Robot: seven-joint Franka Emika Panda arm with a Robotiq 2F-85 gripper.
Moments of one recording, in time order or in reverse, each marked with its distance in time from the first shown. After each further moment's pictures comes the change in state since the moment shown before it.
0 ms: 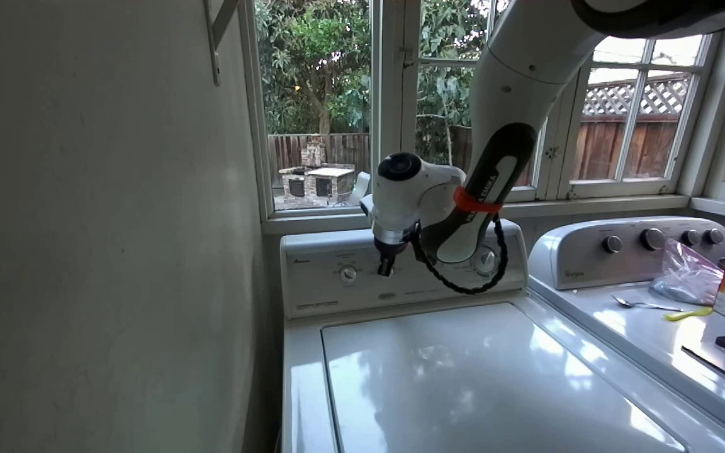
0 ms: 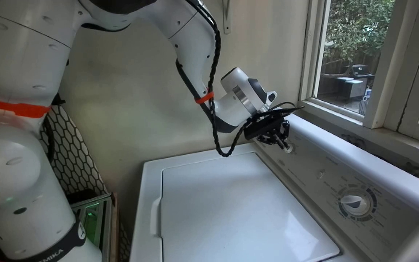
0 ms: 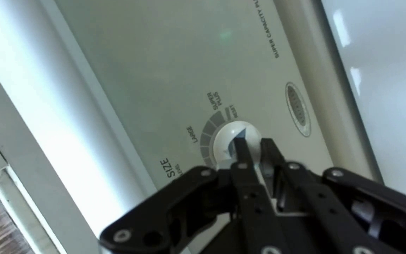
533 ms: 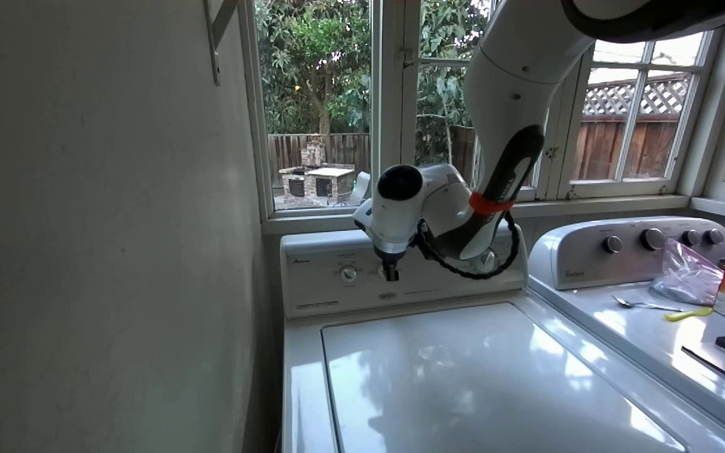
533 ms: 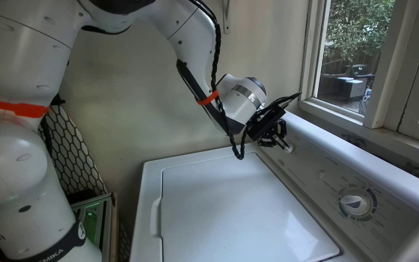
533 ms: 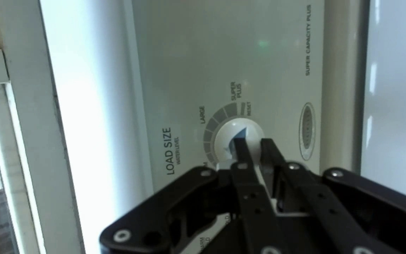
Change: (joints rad) arm 0.076 0.014 -0.077 0.019 -0.345 0.000 0.021
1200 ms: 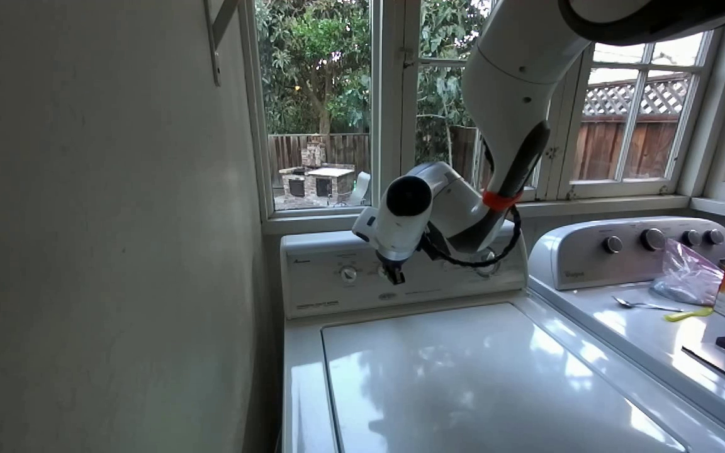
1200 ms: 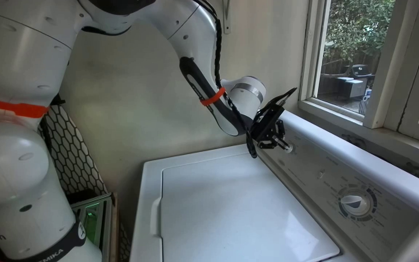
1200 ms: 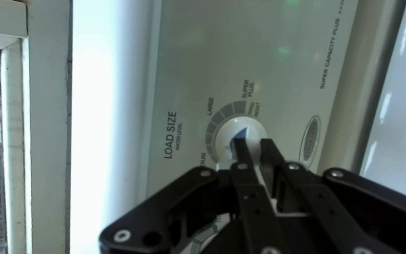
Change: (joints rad) arm 0.015 0.006 -0.014 0.016 -0.314 0.000 0.131
